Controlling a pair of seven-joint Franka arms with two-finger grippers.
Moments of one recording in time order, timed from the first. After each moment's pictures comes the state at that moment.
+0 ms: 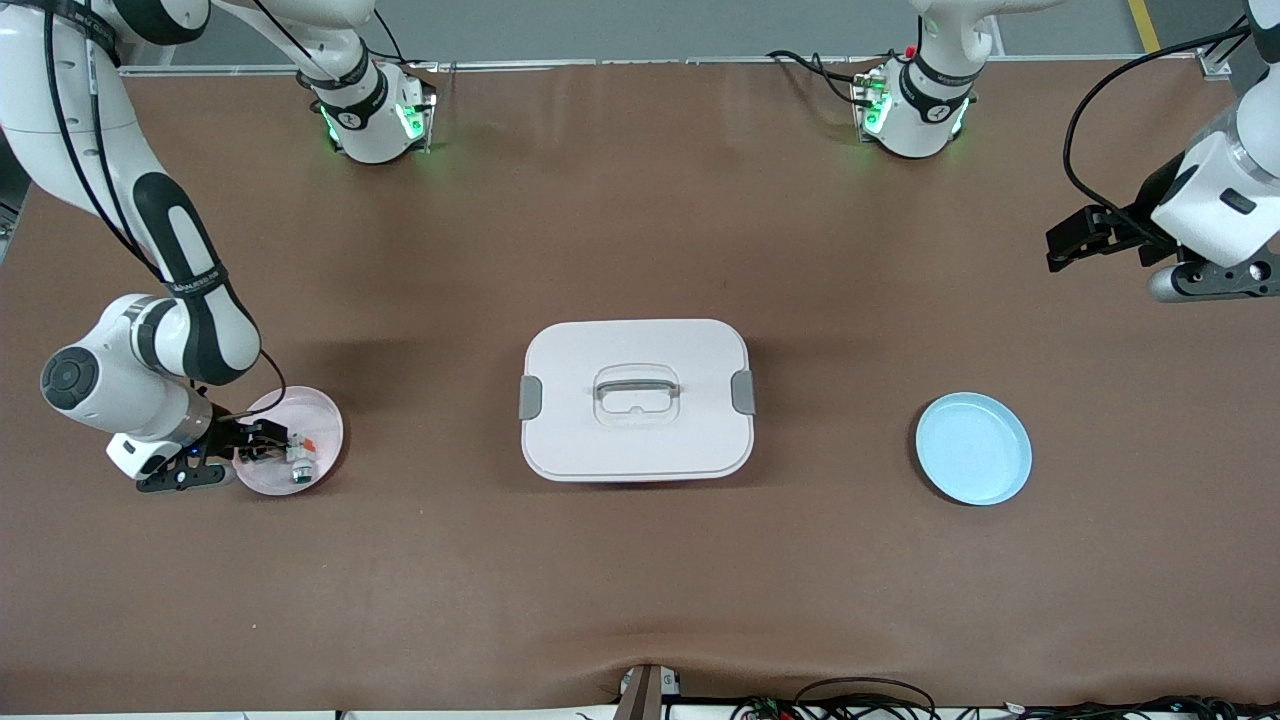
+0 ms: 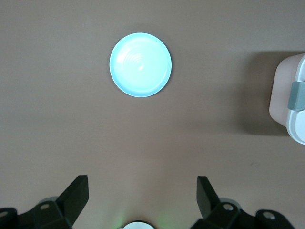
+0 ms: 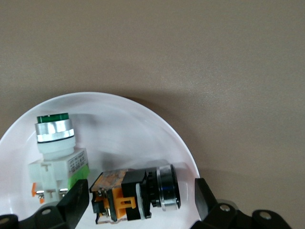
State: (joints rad) left arm 0.08 0.05 -0.22 -1.49 0.04 1.46 -0.17; right arm -0.19 0.62 0.02 -1.84 0.03 2.49 -0.33
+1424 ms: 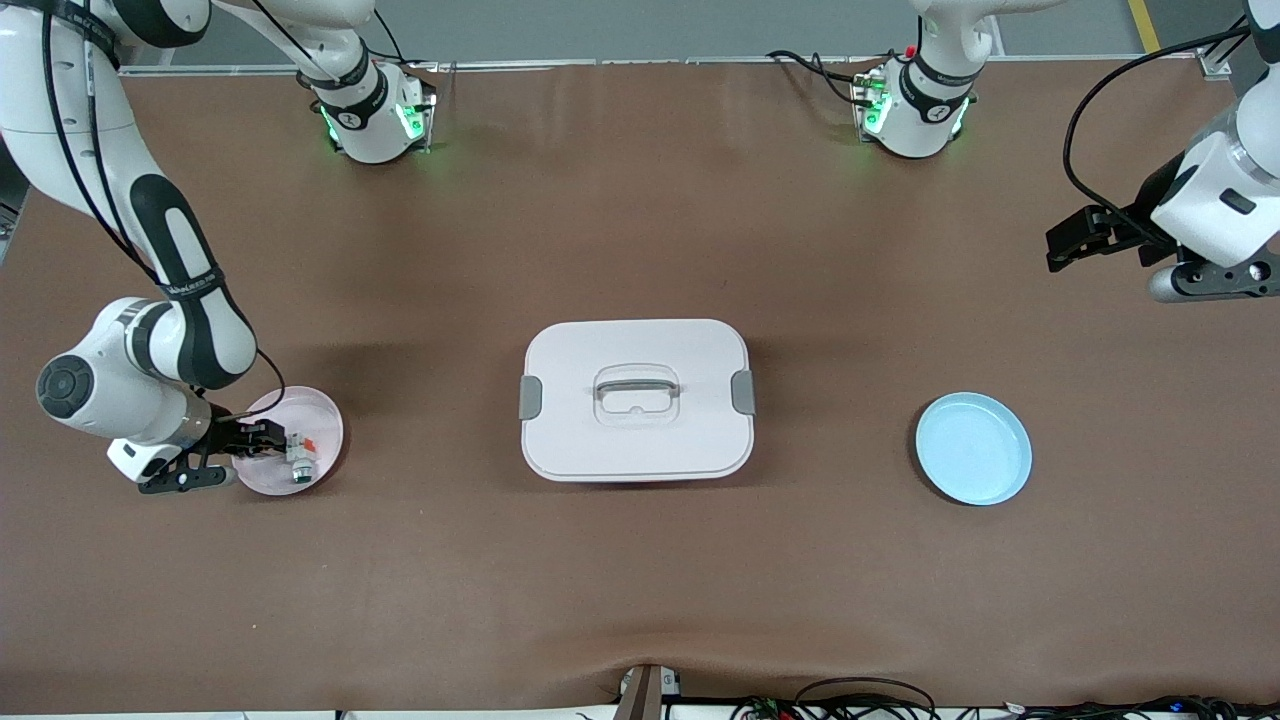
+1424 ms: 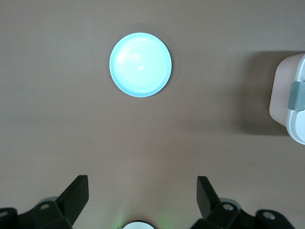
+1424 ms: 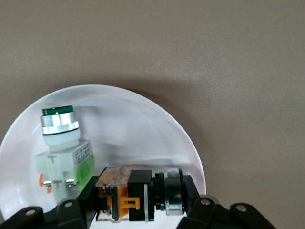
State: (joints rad) left arm 0.08 0.05 -0.22 -1.49 0.04 1.46 -0.17; right arm -0.19 0.63 0.02 -1.79 0.03 2.37 -0.33
